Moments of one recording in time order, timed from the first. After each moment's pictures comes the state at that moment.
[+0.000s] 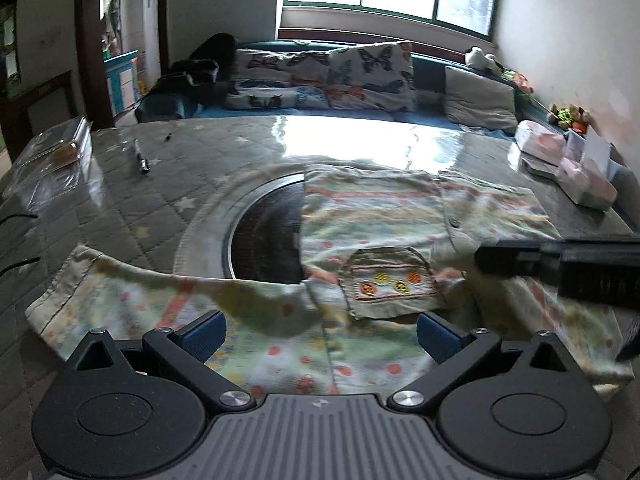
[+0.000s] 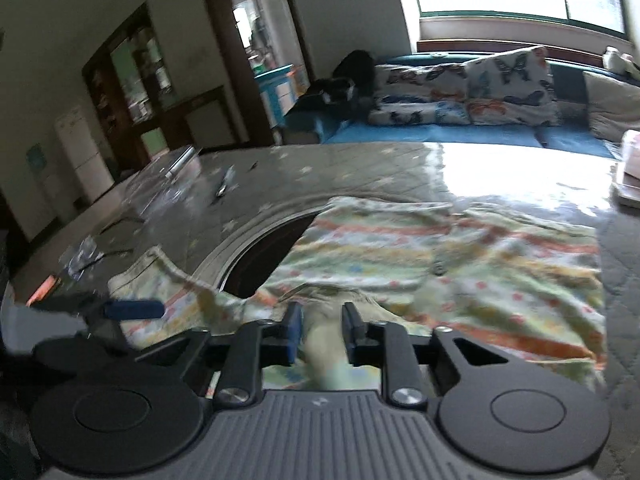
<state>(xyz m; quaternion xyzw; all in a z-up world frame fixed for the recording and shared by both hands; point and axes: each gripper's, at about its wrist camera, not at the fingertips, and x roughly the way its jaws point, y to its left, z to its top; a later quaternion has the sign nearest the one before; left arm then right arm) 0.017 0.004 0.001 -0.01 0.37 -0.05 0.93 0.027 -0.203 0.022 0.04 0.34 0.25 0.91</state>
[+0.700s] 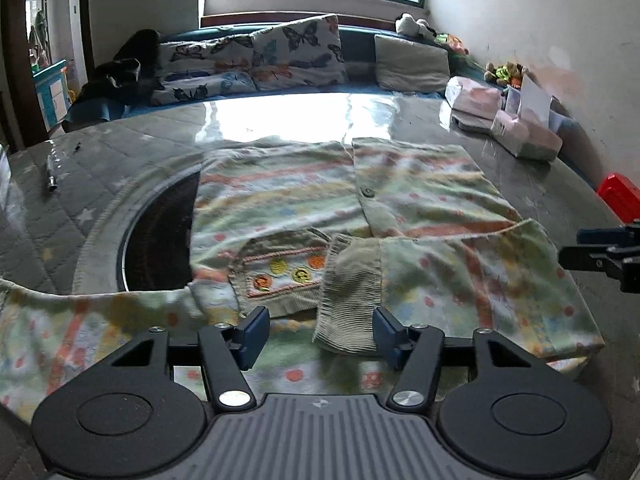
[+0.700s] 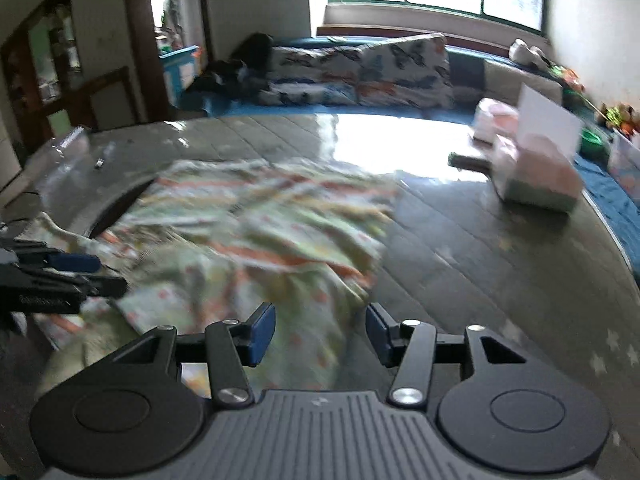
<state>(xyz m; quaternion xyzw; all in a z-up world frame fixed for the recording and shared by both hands) 0.033 -0.051 -0.019 0.03 0.40 -0.15 0.91 -0.009 -0.332 0.012 -0.01 0.38 0.09 0.92</state>
